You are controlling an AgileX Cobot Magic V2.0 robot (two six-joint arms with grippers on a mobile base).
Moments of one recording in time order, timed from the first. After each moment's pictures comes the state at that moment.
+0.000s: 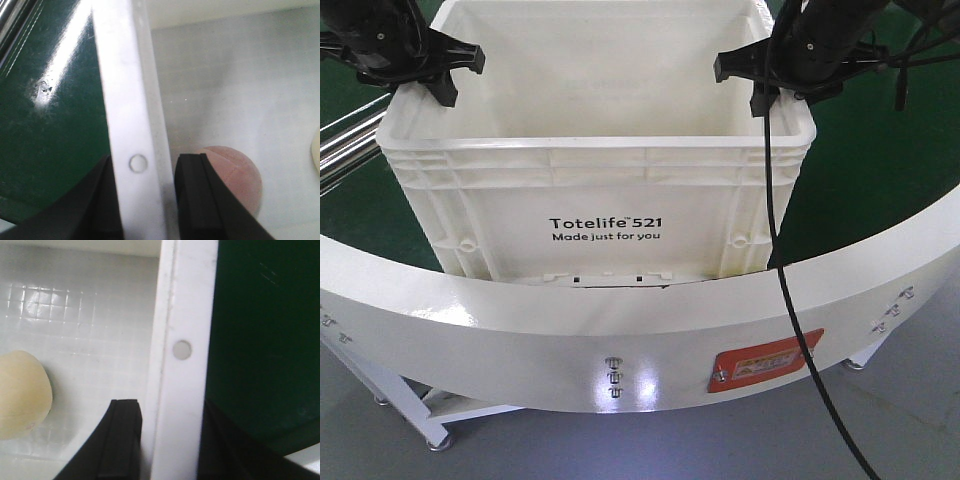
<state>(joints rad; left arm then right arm) -0.15 1.91 -1.94 0.02 1.25 -0.03 0.31 1.92 -1.91 -0.11 1.23 0.16</state>
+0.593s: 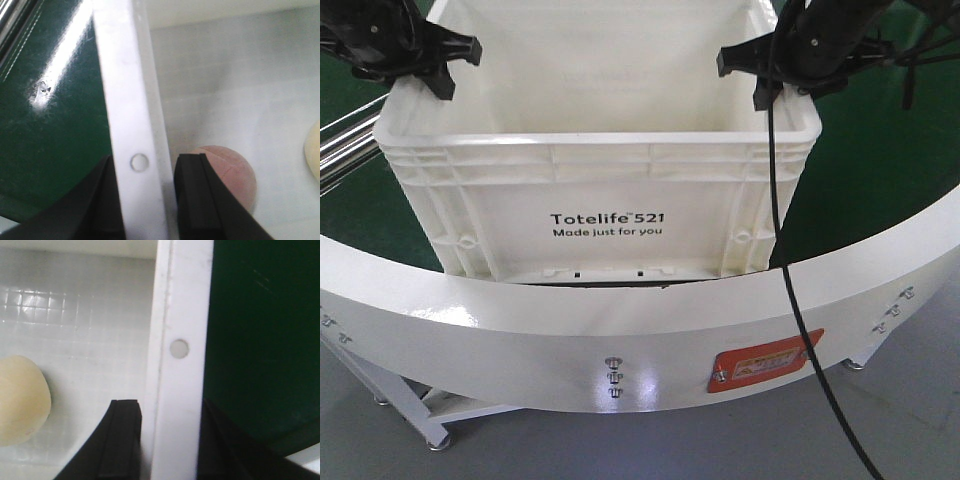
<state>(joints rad) -0.15 1.86 -1.94 0.01 1.24 -0.05 0.31 1.88 -1.90 -0.12 1.20 0.18</state>
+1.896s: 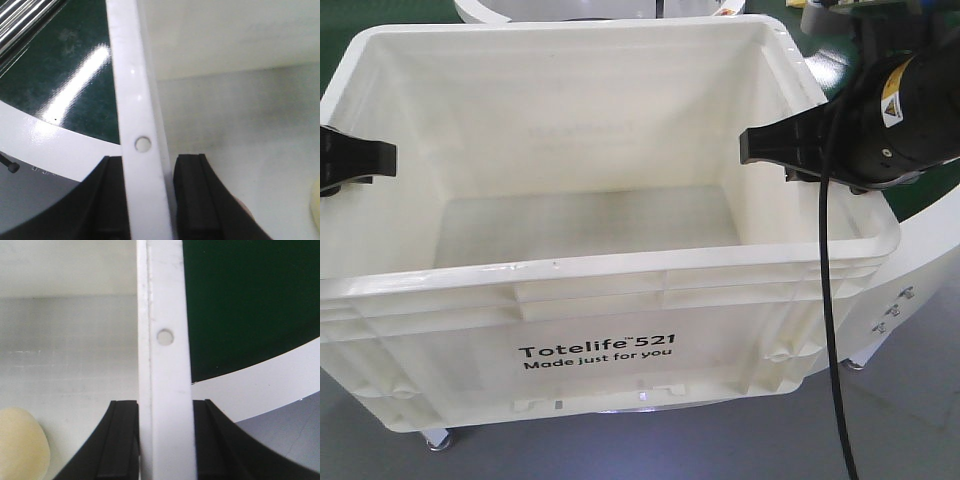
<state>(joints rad) -0.43 1.08 -1.13 0.30 1.03 -0.47 0.62 1.31 -1.29 -0.38 1.11 0.59</state>
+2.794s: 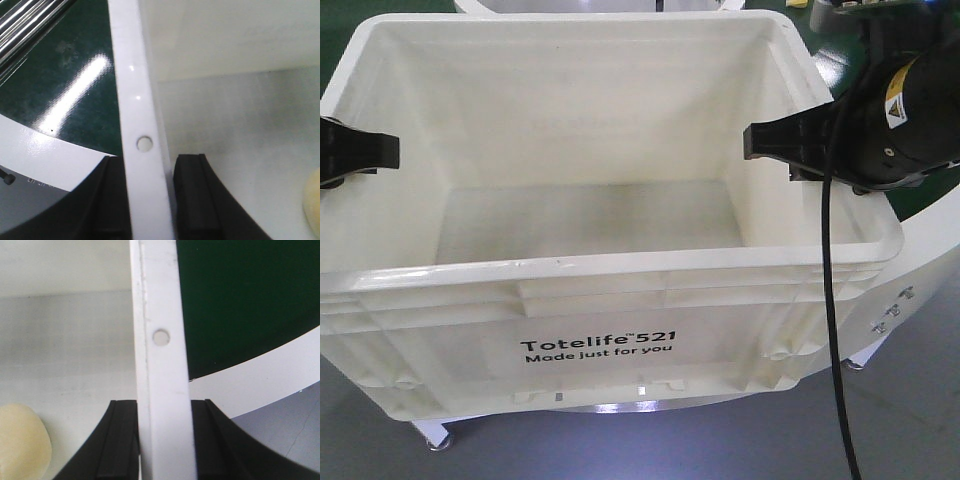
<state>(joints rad) -0.43 1.08 -1.13 0.31 0.99 -0.47 0.62 1.31 -1.29 -0.39 1.12 0.63</state>
